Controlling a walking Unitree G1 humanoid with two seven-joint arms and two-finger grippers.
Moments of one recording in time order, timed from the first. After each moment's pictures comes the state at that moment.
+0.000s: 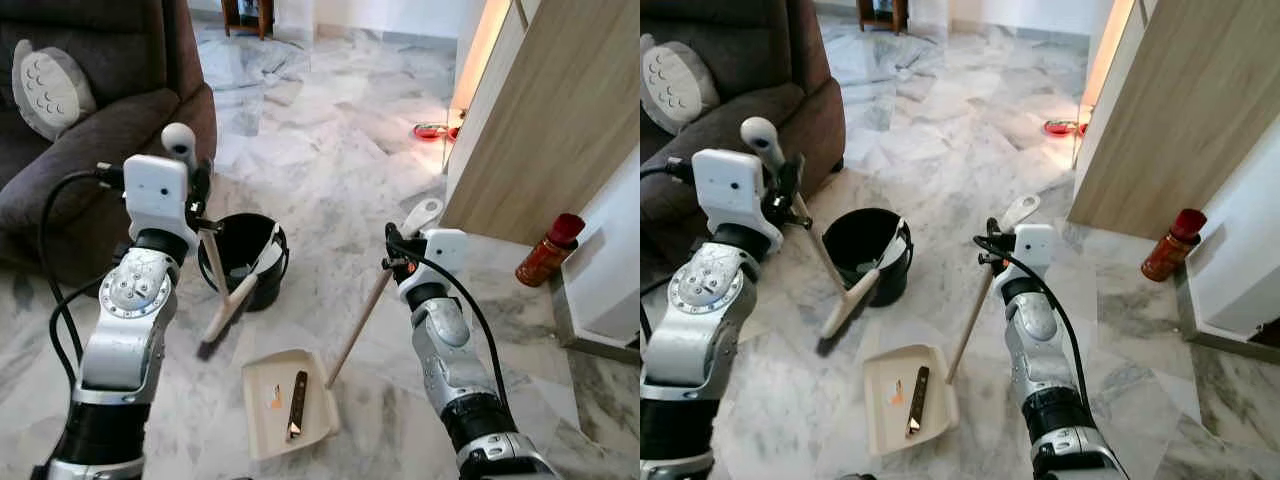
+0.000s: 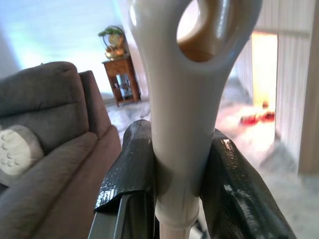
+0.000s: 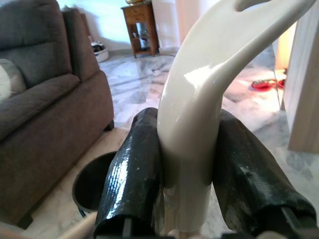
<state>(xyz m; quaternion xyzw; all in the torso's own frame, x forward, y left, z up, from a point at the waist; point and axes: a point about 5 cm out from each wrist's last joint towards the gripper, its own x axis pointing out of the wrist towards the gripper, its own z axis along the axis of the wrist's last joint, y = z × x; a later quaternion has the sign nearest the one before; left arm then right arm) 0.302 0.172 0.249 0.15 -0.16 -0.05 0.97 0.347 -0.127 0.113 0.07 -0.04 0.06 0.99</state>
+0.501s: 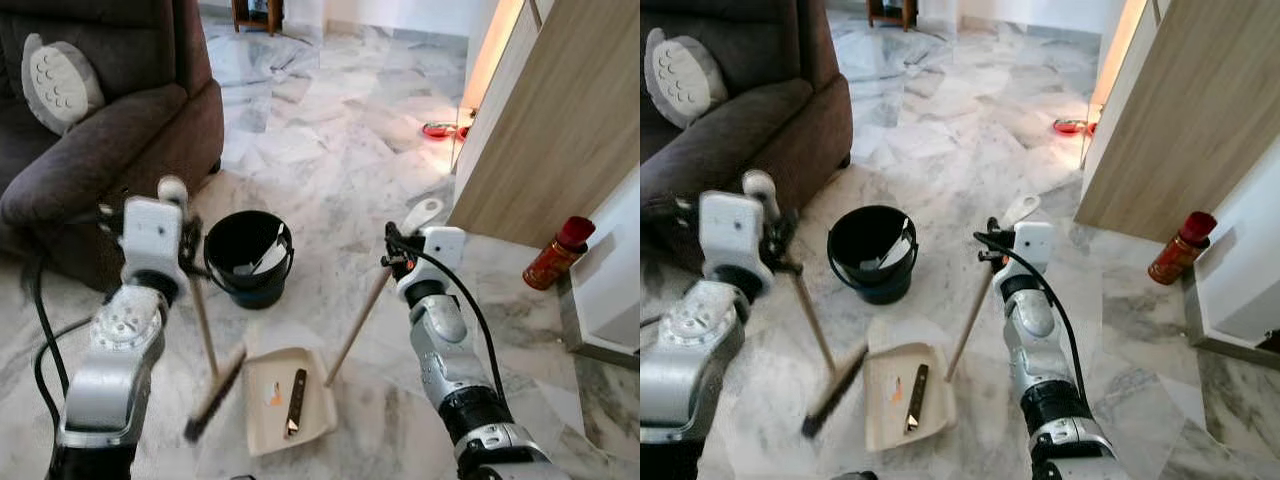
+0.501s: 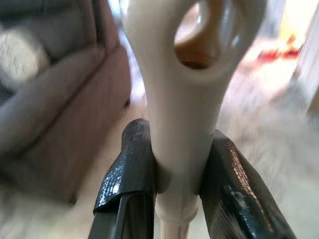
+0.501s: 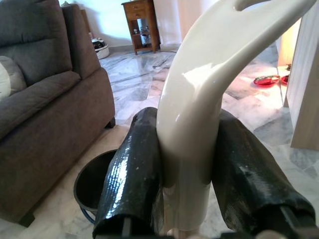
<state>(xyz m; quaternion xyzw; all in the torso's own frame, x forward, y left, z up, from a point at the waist) 0.284 0.200 0.162 0.12 0.01 0.01 0.99 0.352 -0.126 0.113 0.07 -0.04 0.06 1.00</state>
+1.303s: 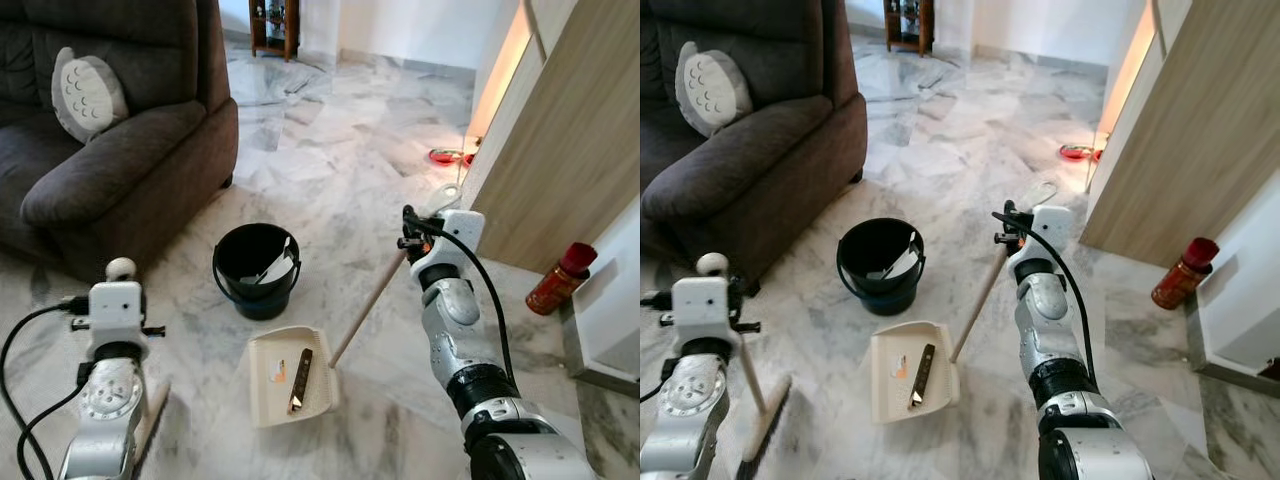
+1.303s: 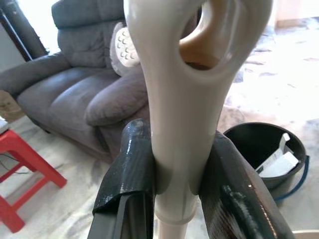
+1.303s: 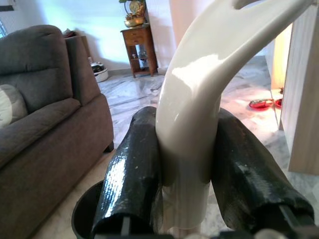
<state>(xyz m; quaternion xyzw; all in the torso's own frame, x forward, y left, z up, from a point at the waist) 0.261 0.249 0.106 0.14 -0.03 0.17 0.98 0.367 -0.144 0.128 0.09 -0.06 0.03 0.99</state>
